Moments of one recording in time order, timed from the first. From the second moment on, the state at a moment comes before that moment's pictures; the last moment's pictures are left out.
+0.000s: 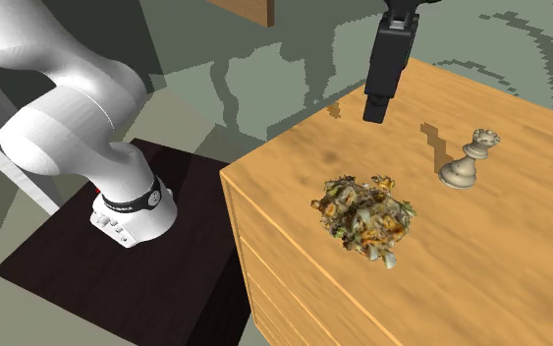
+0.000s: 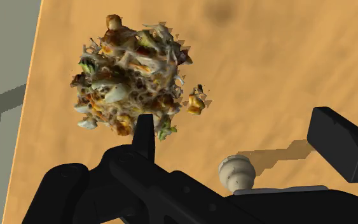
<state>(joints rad) 0.00 -0.30 0.11 -1.99 0.01 1.74 0.16</state>
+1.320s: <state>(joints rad) 0.02 0.21 0.15 -1.53 -0.04 1.78 0.27</state>
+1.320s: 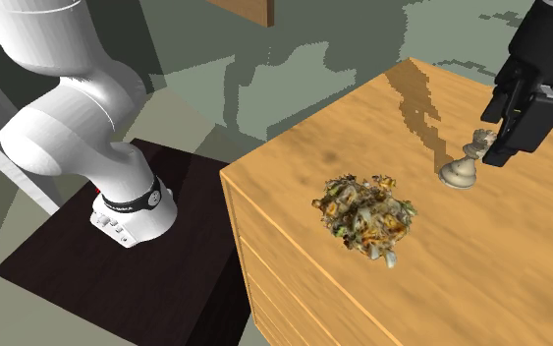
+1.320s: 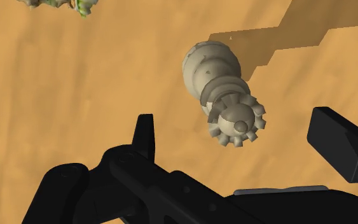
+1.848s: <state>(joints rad) 0.03 0.21 0.15 -1.54 -0.04 1.79 0.27</state>
